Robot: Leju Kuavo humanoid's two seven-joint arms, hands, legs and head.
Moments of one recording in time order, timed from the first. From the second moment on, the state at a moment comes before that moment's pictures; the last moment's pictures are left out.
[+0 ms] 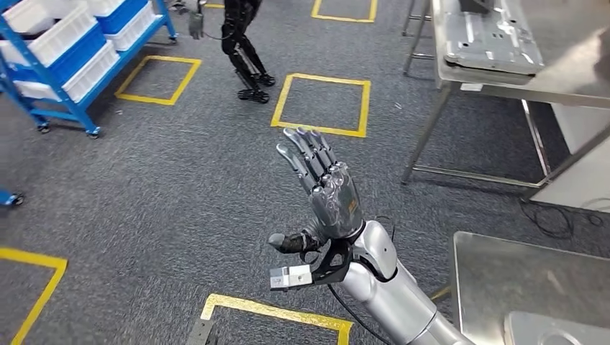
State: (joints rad) left arm -0.18 -0.25 0.79 -0.20 -0.94 0.17 -0.37; right arm -0.44 0.05 0.60 -1.47 0.81 -0.69 -0.42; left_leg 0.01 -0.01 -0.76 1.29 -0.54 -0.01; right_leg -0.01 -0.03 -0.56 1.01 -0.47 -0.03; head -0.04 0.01
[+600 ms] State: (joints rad) left arm -0.20 -0.28 0.77 -0.20 -0.99 0.19 -0.35; right arm -0.34 0.08 0.54 -1.51 0.89 -0.70 -0.64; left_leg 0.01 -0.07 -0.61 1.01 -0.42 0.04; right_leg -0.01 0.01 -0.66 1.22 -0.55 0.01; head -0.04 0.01
